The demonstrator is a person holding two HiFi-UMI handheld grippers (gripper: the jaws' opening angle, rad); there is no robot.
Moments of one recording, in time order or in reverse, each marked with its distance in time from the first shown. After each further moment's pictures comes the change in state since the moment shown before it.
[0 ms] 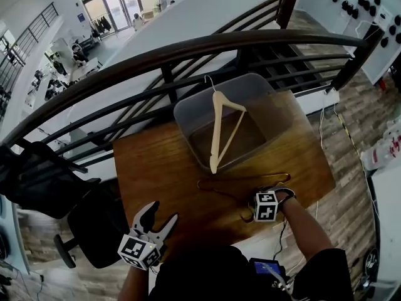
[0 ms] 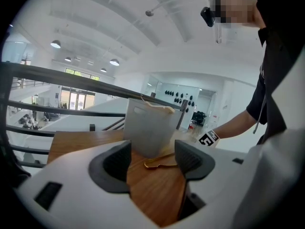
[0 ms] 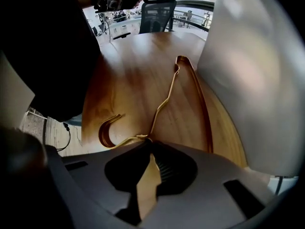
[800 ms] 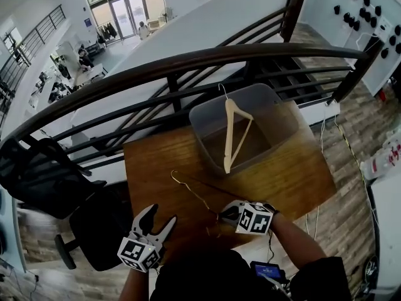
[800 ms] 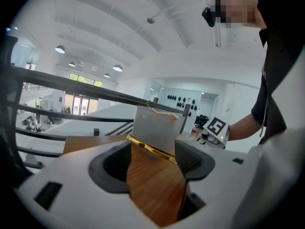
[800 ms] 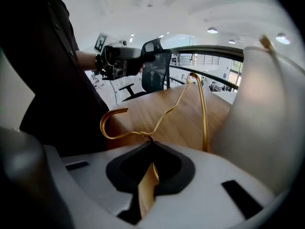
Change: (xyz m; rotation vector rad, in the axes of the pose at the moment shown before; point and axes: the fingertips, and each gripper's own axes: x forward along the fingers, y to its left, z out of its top) left arm -0.043 0.024 0.011 -0.007 -0.055 0.047; right arm -0.082 0.035 0.179 0.113 -0.509 0.067
